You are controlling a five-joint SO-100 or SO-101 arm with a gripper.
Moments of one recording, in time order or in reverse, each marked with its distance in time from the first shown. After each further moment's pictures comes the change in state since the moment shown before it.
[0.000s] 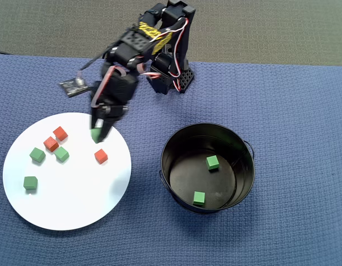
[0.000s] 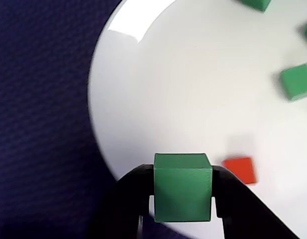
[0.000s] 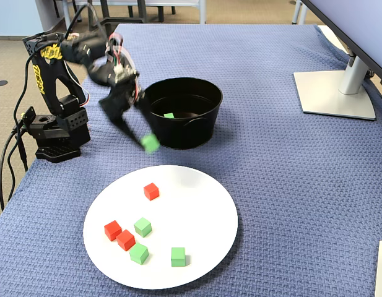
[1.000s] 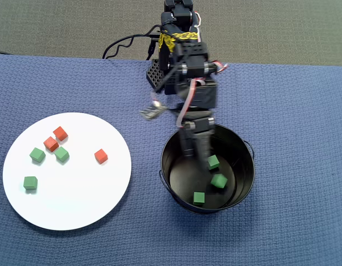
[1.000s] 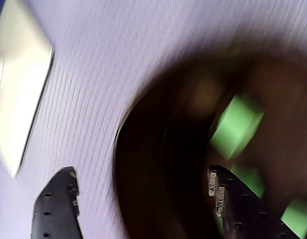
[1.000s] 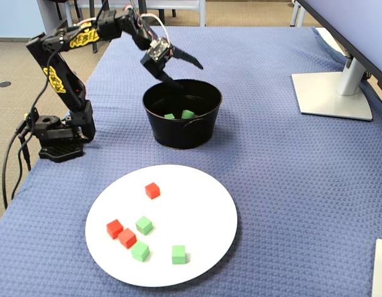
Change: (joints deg) arm -36.8 -0.6 -2.1 -1.8 39.1
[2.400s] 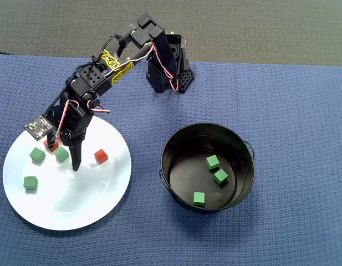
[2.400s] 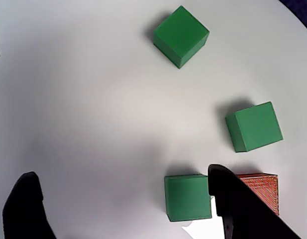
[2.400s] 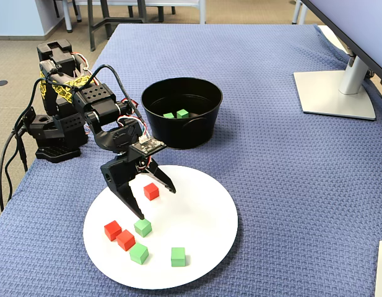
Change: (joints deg) arm 52.4 -36.1 -9.3 -20.0 -74.6
